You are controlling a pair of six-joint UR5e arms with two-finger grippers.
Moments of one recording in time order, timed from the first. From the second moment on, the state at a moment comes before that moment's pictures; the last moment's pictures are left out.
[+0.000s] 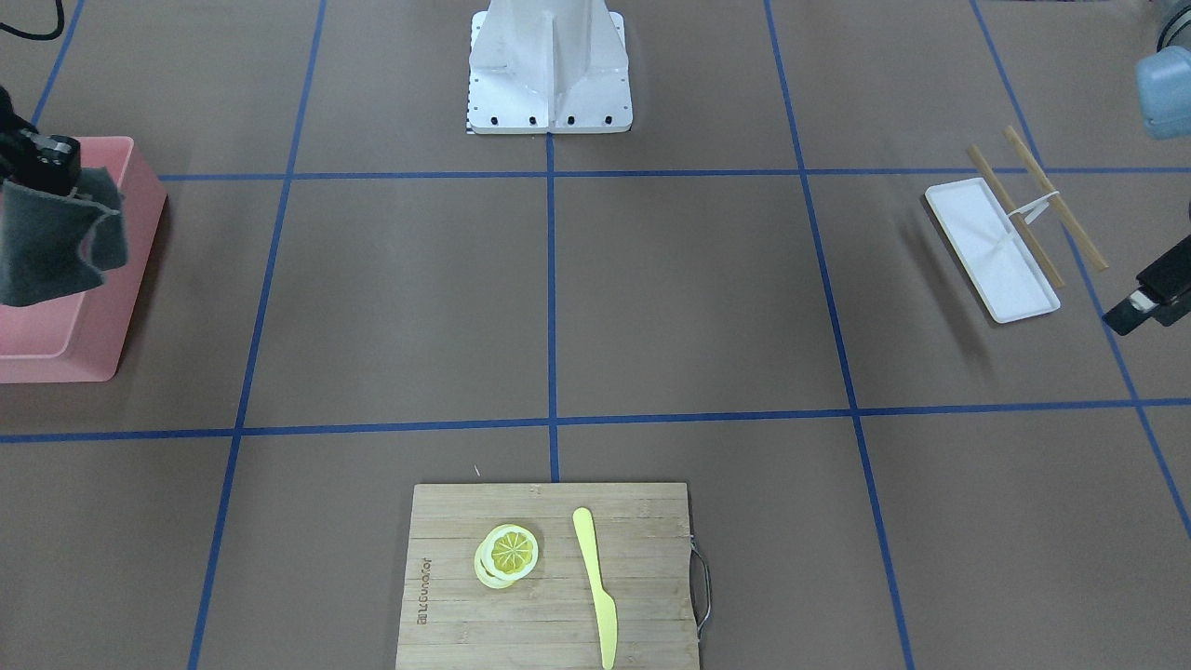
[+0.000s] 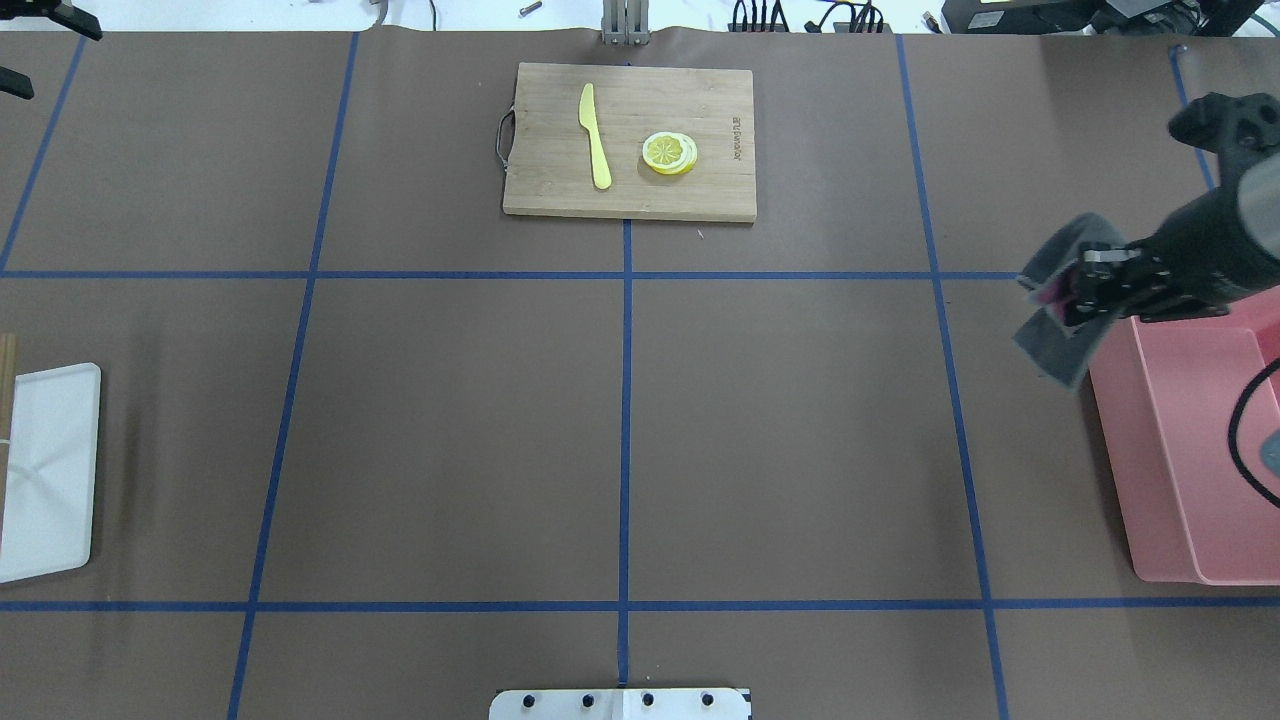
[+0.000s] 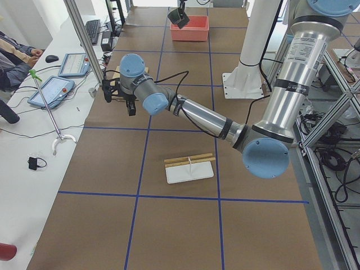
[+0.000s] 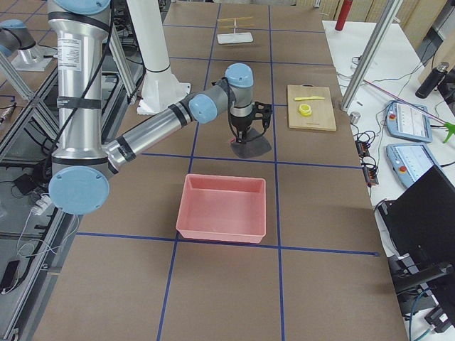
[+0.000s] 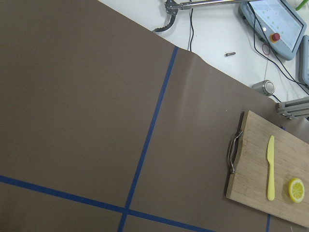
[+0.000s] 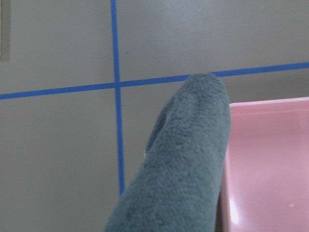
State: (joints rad) left arm -1.40 -1.83 -1.71 -2.01 -2.47 -1.03; right arm 1.15 -1.65 2.17 -1.57 2.26 0.70
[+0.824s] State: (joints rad) left arm -1.51 -1.63 -1.70 -1.91 -2.44 -0.44; right arm 1.30 -1.82 2.04 -1.57 2.29 0.33
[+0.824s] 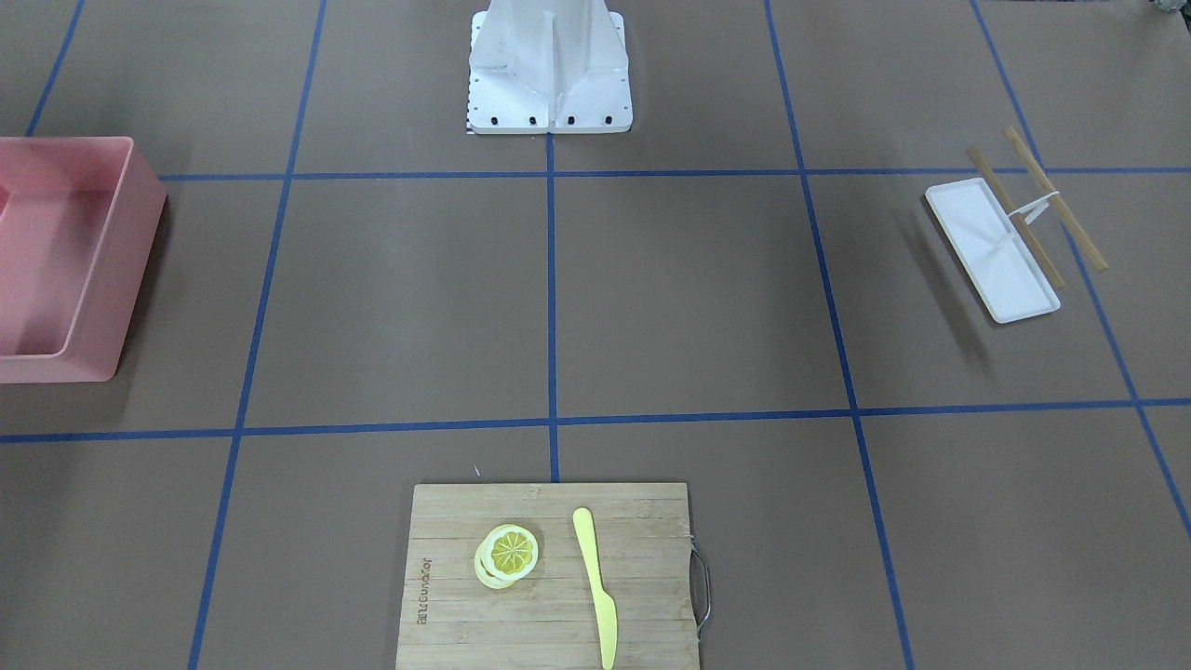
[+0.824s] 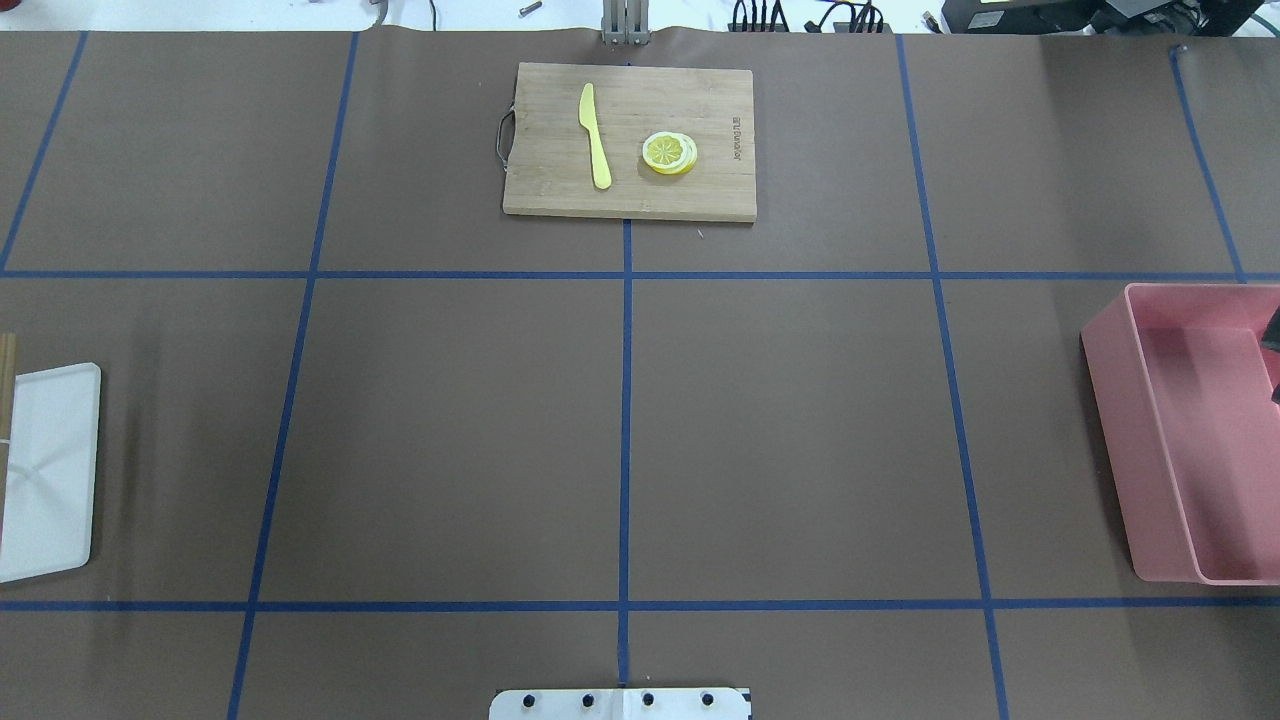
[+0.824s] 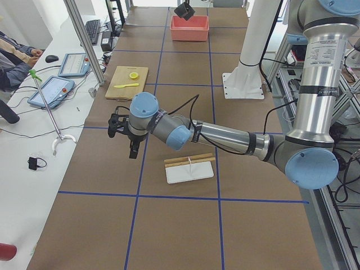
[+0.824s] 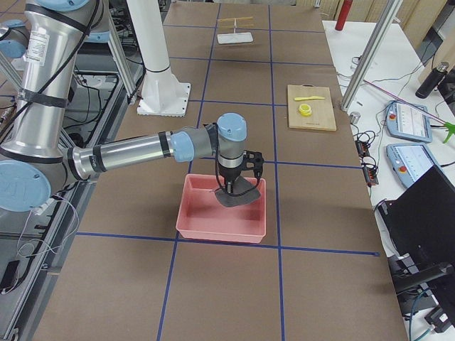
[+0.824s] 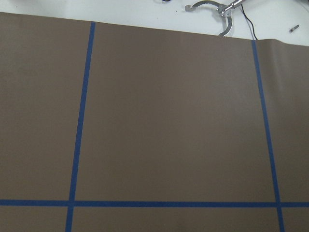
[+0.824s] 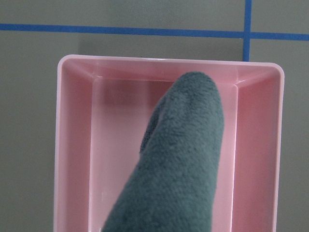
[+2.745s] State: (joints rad) left arm -1.52 -1.57 -1.71 -1.59 -2.47 -0.12; right arm 1.29 -1.79 2.00 -1.42 2.33 0.33
